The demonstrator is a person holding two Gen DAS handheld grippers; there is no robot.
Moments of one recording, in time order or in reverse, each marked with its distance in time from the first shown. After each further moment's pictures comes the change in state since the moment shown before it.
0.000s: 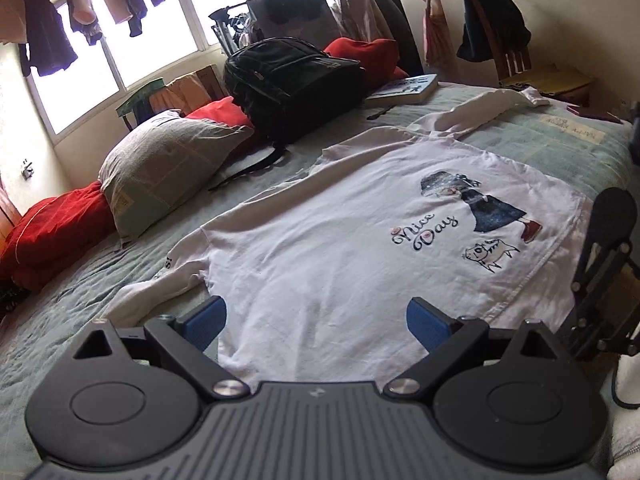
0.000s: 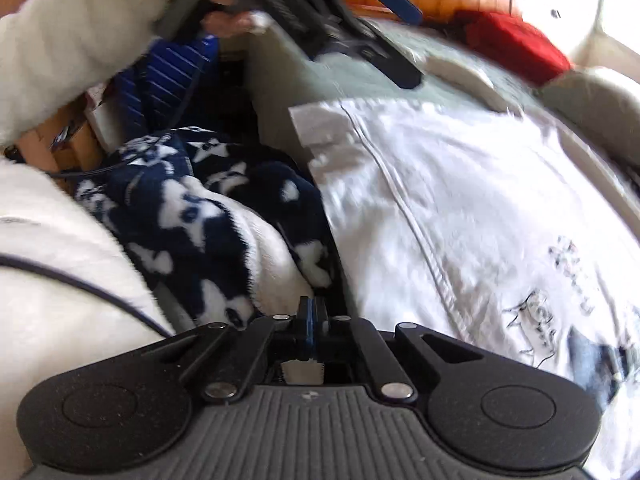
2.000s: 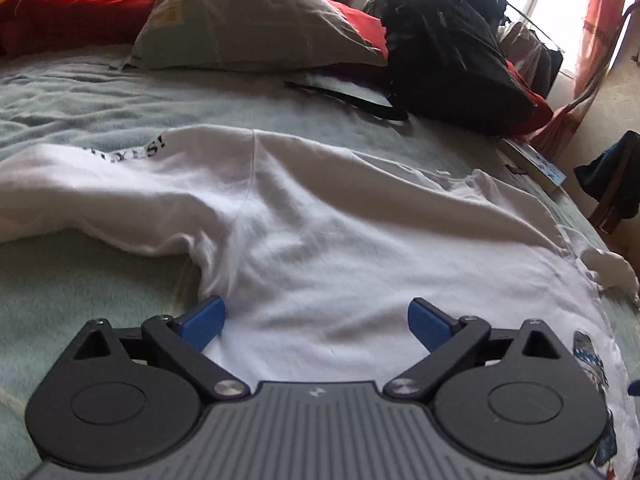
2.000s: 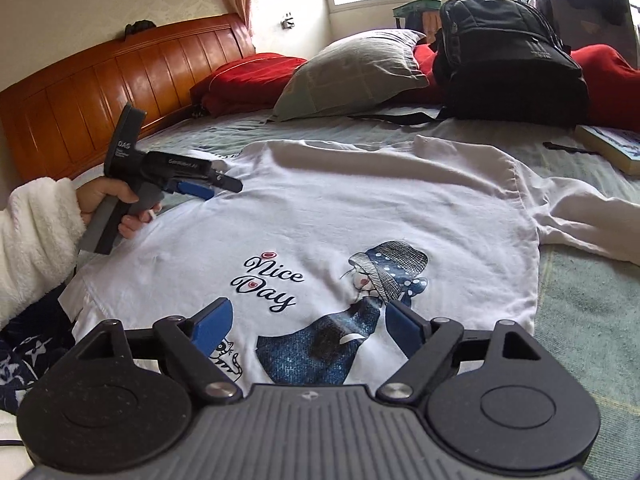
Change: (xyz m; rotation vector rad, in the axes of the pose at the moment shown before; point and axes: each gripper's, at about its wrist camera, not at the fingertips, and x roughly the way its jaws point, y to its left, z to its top) left arm 0.224 0.128 0.013 -0.686 0.163 -0.102; right arm -0.067 -0.164 -0.059 0.676 -0.270 -0.381
